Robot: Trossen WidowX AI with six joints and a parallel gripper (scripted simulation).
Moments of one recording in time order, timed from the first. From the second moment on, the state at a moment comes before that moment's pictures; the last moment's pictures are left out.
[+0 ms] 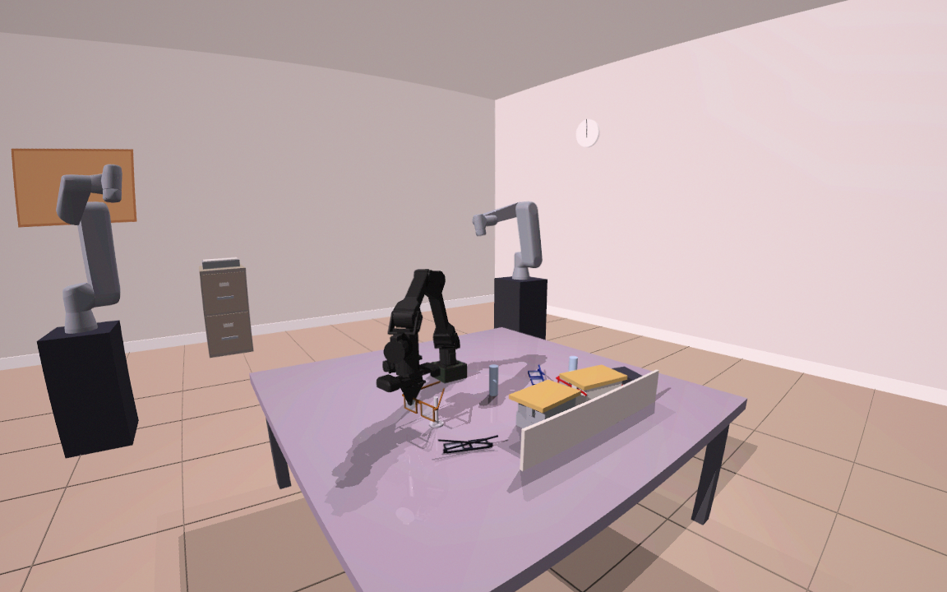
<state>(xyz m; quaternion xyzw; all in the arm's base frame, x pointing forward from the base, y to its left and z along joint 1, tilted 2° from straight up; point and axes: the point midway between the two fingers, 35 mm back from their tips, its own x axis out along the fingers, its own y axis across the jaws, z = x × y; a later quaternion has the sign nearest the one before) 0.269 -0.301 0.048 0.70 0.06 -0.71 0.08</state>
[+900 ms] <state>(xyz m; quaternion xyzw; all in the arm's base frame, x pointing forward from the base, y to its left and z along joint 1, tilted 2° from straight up) 0.254 -0.315 0.046 0.70 0.06 -0.71 0.08</state>
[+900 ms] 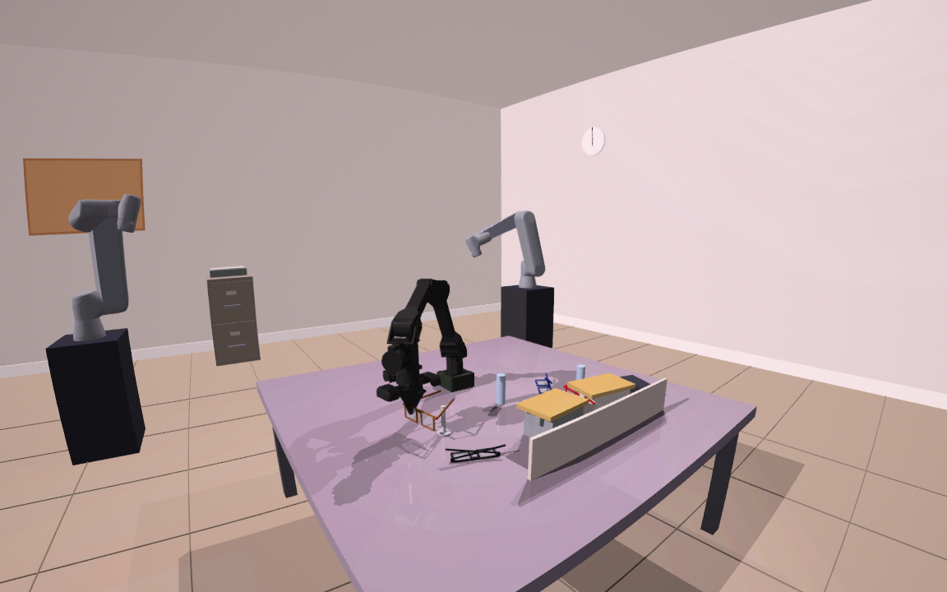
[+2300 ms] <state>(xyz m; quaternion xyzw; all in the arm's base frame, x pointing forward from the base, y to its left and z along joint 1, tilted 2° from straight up) 0.228 -0.333 0.048 0.70 0.06 -0.71 0.08</state>
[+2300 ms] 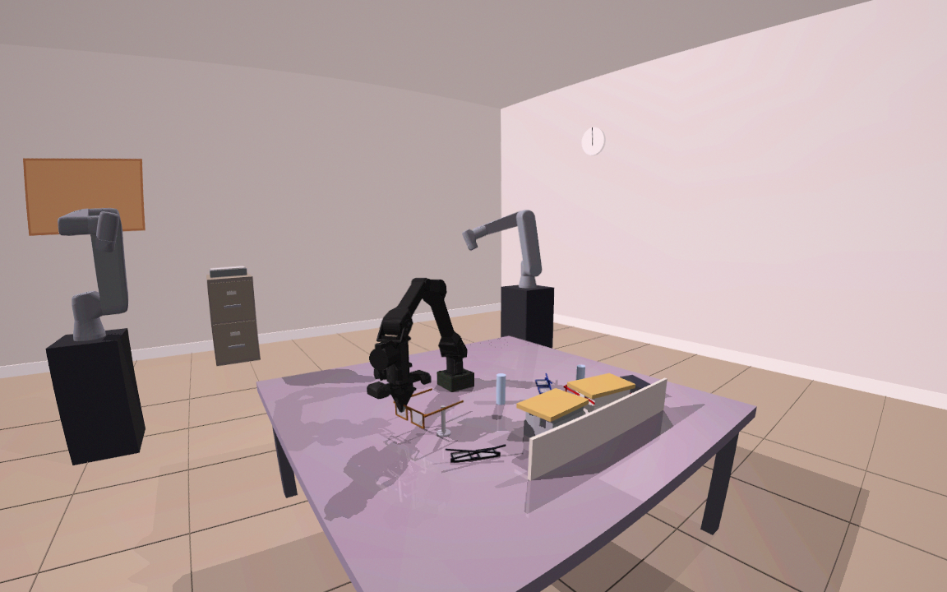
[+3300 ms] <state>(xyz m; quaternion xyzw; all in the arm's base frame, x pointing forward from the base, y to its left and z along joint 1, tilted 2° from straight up) 0.238 -0.329 0.071 0.70 0.06 -0.71 0.08</state>
